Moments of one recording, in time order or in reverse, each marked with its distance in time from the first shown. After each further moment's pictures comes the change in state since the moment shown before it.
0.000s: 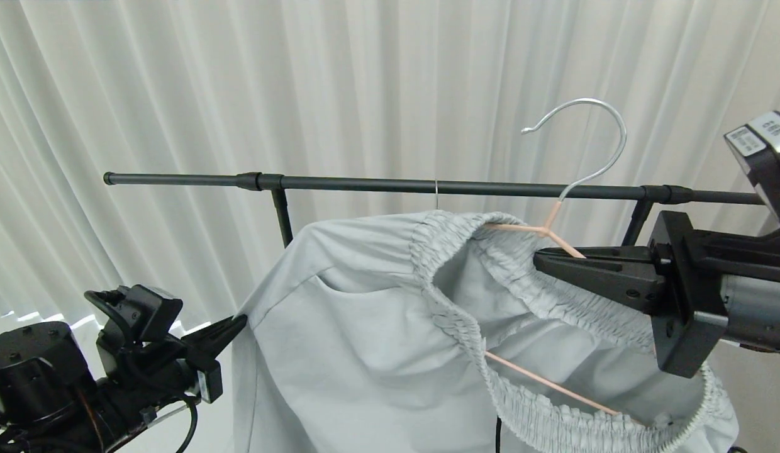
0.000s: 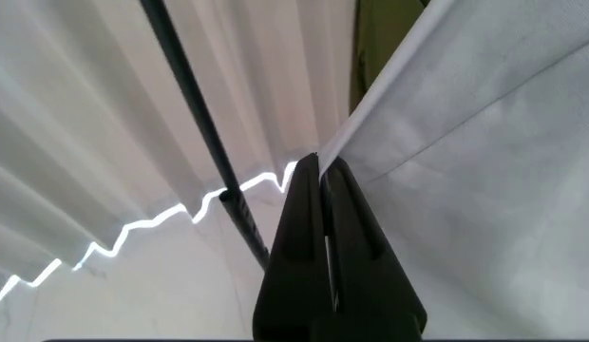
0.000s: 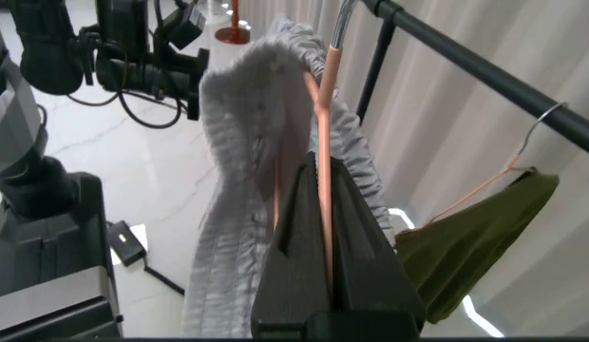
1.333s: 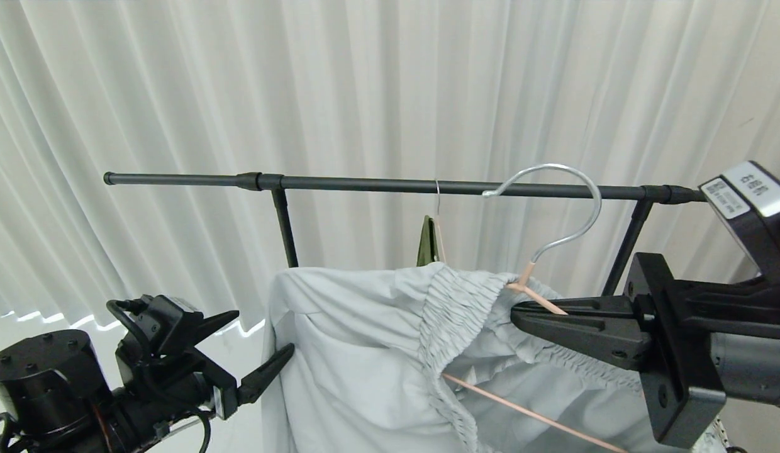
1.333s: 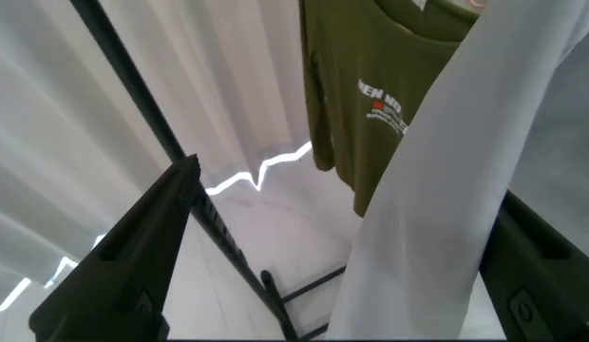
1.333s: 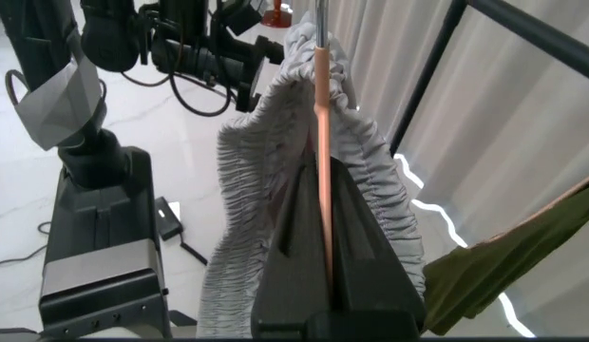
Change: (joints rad) left arm -0.095 0.002 0.024 0.002 0.000 0.002; right arm 0.119 0.004 0.052 -0.001 -0.011 0.001
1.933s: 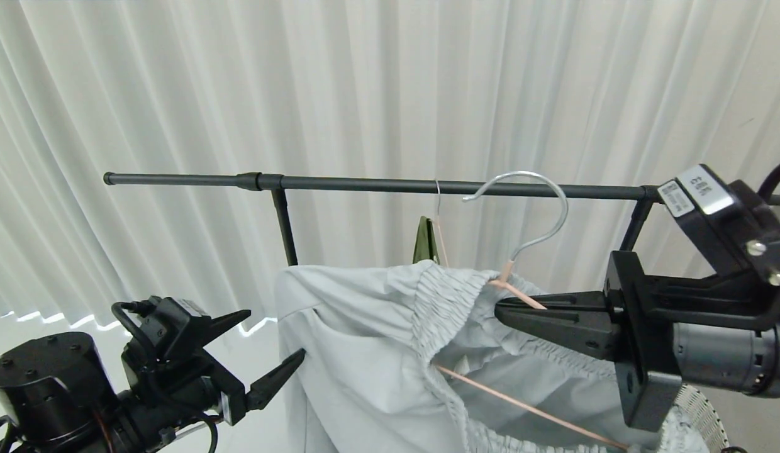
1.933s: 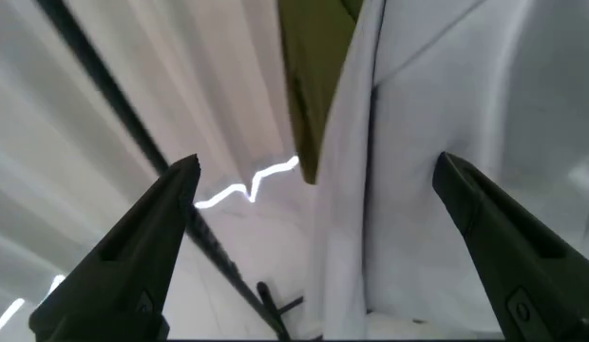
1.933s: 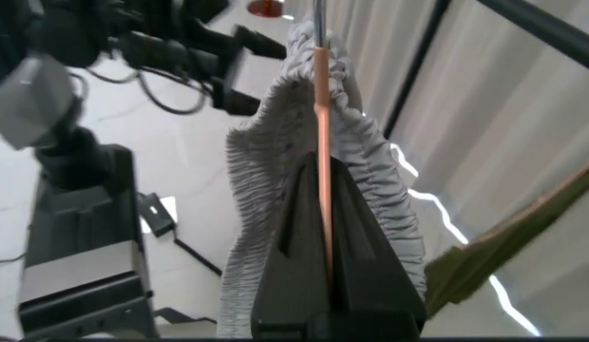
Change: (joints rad) left arm -0.064 -0.017 0.000 0.001 0.005 -0.001; right arm -0.006 0.049 -0.019 0.001 0.002 -0.001
